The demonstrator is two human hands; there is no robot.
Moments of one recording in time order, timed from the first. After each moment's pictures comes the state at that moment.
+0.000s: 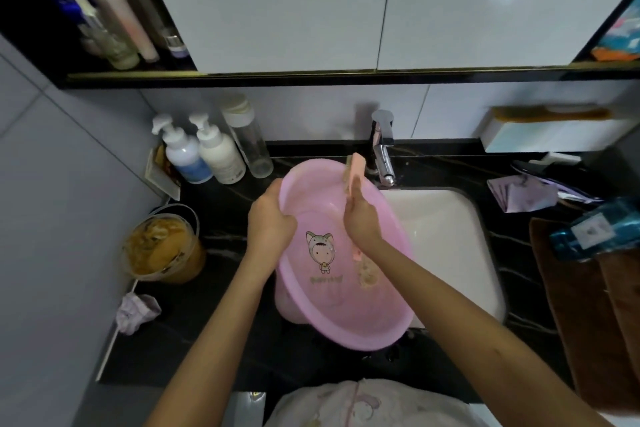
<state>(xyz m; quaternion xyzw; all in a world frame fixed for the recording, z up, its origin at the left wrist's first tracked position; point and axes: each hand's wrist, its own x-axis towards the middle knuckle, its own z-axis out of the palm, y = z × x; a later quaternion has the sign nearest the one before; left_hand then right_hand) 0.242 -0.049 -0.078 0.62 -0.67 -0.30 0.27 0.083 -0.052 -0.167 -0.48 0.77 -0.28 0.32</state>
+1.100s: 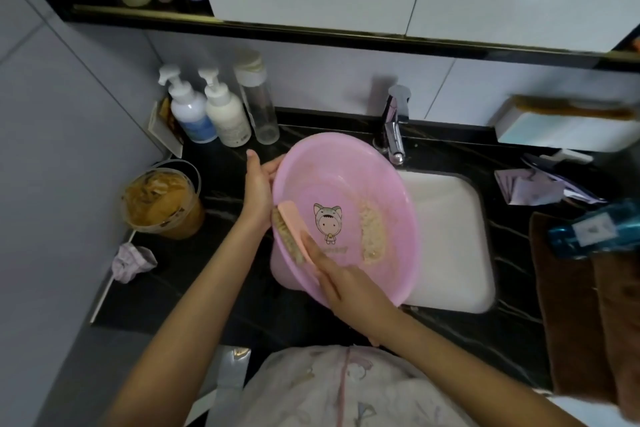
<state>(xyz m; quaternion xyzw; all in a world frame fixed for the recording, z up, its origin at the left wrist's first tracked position) 0.254 -0.057 -0.097 0.55 -0.30 -0.64 0.45 0.119 0.093 -0.123 -0.73 0.54 -0.16 0.38</state>
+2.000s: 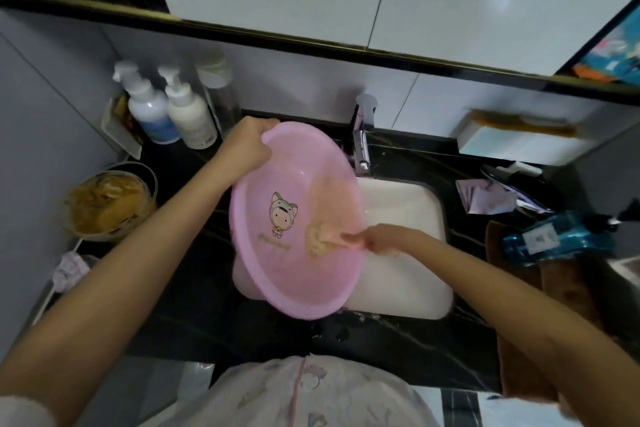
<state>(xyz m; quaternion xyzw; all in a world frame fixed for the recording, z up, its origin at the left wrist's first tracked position) 0.229 -0.123 -0.065 0.56 -0.74 -0.30 0.21 -0.023 -0.011 -0.182 -0.58 0.64 0.24 0.44</state>
